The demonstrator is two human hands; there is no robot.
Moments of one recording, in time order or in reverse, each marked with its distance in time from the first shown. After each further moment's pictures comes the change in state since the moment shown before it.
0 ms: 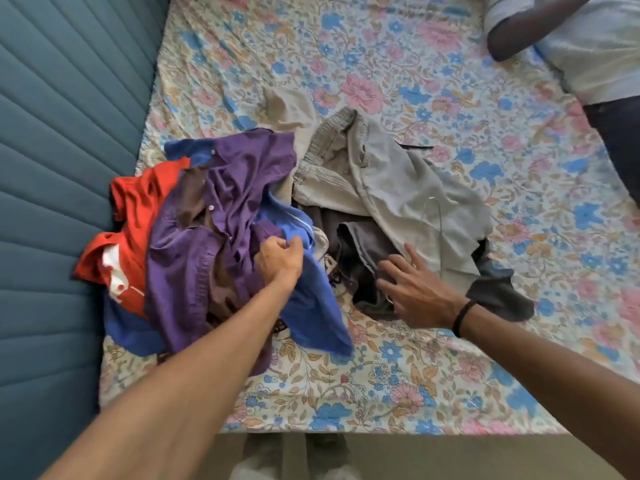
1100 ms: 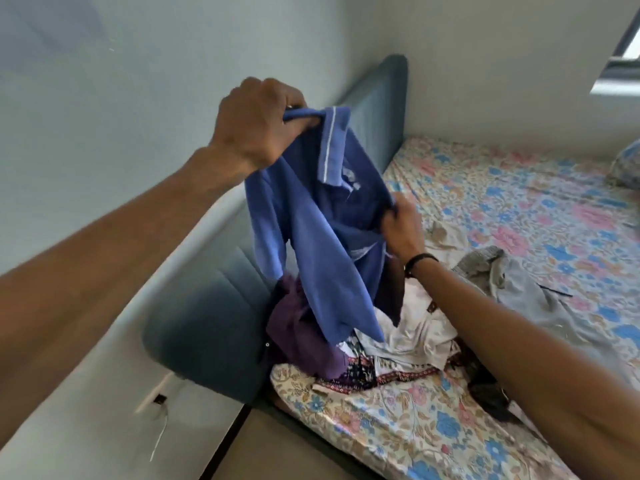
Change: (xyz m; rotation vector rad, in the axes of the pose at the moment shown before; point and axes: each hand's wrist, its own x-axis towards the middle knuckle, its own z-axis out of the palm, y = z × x) left_hand -0.219 0.137 -0.570 0.602 0.692 0.954; right_hand 0.126 -0.181 -0.410 1.203 0.845 0.206
